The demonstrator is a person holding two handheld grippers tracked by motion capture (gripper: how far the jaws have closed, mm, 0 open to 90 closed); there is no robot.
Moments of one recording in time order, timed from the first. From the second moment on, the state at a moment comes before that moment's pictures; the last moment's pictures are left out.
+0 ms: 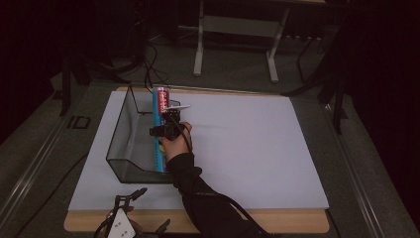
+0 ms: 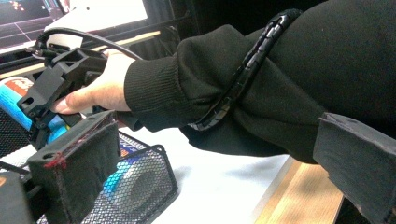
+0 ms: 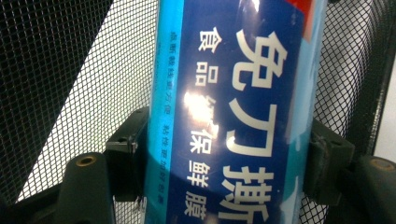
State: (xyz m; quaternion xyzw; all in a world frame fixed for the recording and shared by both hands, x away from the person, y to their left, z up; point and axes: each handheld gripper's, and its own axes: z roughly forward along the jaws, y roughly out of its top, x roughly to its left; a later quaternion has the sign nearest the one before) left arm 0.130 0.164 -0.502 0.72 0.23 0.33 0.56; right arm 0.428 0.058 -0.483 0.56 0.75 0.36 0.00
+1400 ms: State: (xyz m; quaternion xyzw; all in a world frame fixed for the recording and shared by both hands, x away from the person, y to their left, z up) left arm 0.131 0.162 -0.503 0.73 0.23 0.32 0.56; right arm 0.408 -0.006 -0.419 0.41 0.82 0.39 0.09
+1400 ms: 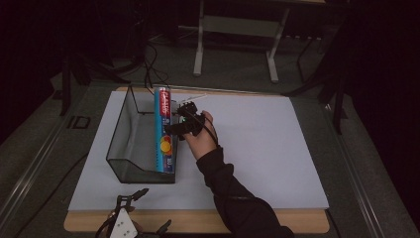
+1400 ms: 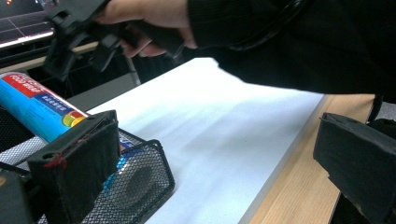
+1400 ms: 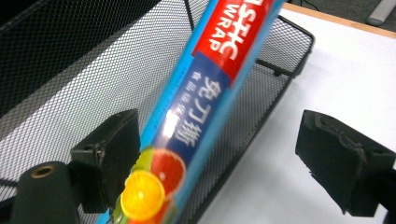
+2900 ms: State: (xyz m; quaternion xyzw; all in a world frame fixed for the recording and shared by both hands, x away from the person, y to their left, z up) left arm 0.134 0.157 -0.506 0.74 0.23 0.32 0.54; right arm 0.345 -0.184 -0.444 0.42 0.81 0.40 0.12
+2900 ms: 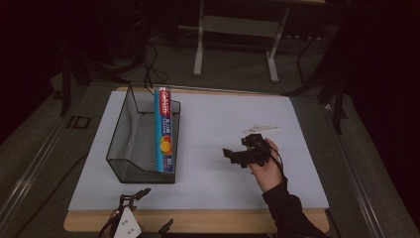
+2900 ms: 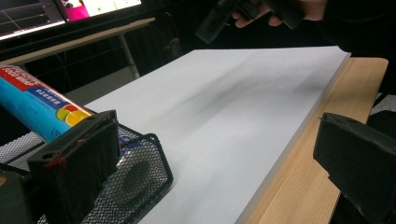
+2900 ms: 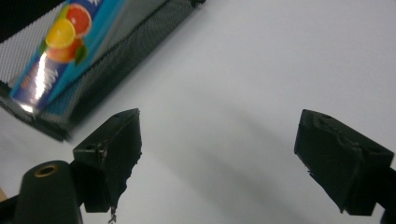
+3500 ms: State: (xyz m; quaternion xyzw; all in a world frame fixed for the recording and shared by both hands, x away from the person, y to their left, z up) left arm 0.134 0.156 -0.507 0.74 0.23 0.32 0.54; right arm 0.318 -0.223 -0.473 0.43 0.81 0.38 0.13
